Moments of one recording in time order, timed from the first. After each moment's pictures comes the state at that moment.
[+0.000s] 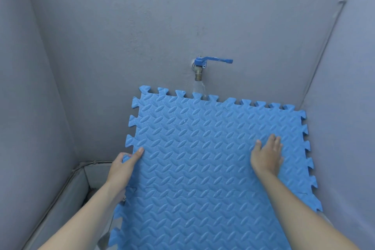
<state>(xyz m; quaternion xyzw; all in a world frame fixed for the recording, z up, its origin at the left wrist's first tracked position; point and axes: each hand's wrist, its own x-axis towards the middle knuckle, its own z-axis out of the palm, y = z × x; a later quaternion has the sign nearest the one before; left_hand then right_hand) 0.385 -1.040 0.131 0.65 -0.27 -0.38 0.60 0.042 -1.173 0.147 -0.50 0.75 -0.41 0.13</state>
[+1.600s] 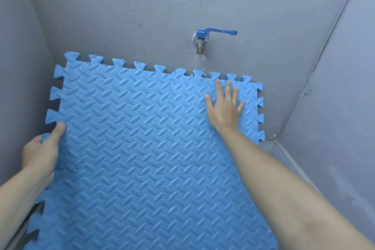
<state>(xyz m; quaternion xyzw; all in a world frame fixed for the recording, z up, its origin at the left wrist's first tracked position) 0.570 -0.989 0.084 0.69 -0.16 -0.26 0.66 0.150 -1.170 0.191 -0.76 0.57 -0.32 -0.02</state>
